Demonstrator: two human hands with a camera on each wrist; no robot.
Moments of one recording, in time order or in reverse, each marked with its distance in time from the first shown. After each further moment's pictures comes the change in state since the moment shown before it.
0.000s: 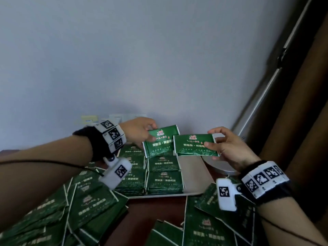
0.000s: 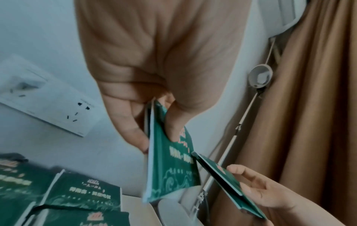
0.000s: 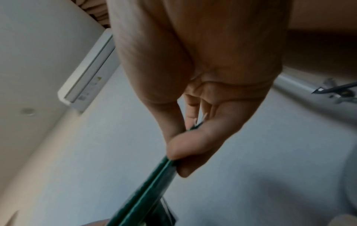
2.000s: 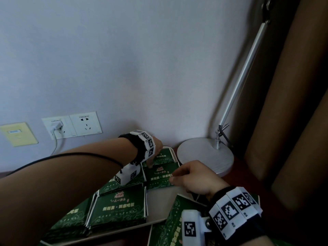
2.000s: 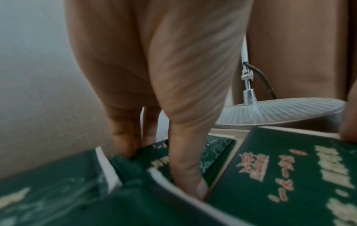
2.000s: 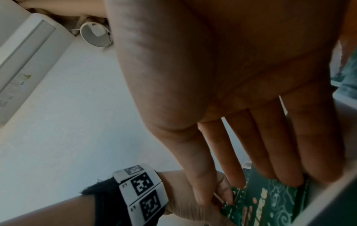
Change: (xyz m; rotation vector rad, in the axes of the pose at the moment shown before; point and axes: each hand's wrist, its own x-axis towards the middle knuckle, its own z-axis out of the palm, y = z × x) left_hand 0.244 0.012 0.160 1.126 -0.583 0.105; right_hand 0.062 0.123 -0.021 -0.452 -0.181 0.216
